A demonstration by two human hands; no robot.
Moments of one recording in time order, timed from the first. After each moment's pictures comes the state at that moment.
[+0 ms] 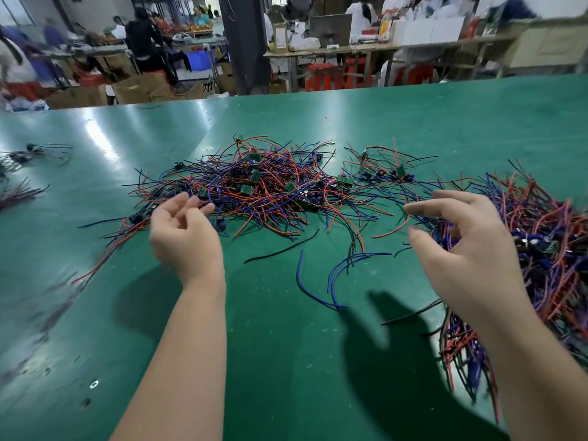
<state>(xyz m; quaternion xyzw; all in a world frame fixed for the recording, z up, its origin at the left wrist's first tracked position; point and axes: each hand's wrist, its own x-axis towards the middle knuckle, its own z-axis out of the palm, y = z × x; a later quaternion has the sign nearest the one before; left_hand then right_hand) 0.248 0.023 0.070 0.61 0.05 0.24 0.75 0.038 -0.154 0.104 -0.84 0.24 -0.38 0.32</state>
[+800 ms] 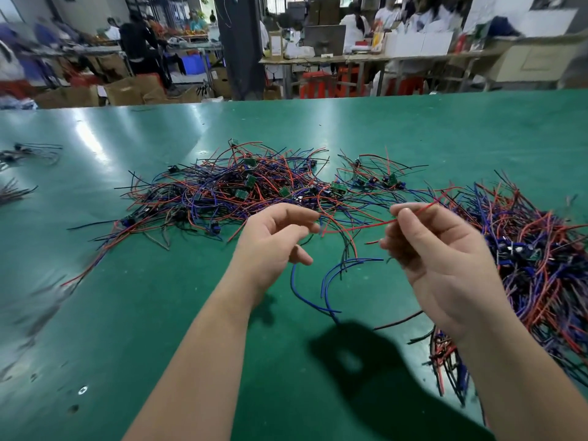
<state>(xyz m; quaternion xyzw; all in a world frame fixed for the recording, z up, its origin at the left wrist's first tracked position) 0.189 -0.007 0.088 0.67 -0.27 -0.16 0.67 0.048 -0.142 0.105 -0.54 0.10 -0.34 0.76</state>
